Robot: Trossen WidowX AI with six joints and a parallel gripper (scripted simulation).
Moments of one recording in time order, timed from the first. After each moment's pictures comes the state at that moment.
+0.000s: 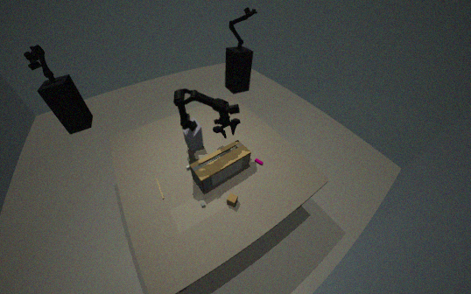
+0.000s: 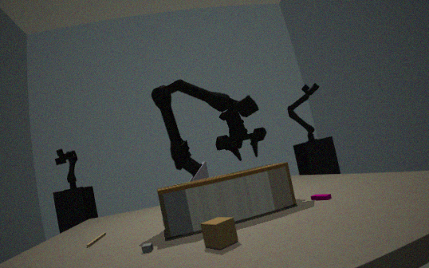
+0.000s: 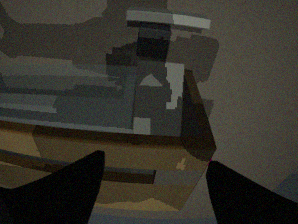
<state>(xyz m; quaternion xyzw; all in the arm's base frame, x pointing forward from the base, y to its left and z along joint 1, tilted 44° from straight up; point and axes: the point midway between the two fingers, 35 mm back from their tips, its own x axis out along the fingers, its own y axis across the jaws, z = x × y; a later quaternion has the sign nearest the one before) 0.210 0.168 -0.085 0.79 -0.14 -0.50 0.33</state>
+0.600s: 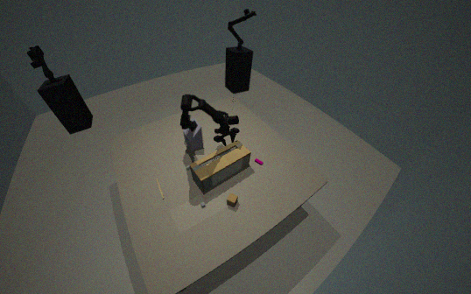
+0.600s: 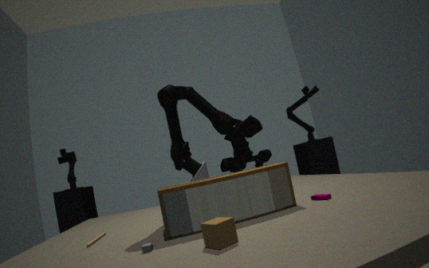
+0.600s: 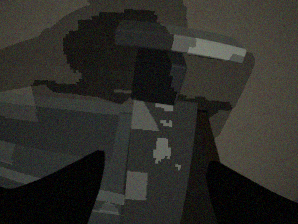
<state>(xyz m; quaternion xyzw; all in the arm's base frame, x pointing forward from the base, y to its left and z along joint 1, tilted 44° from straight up) 0.219 0.112 -0.145 0.79 -0.13 -0.50 0.34</state>
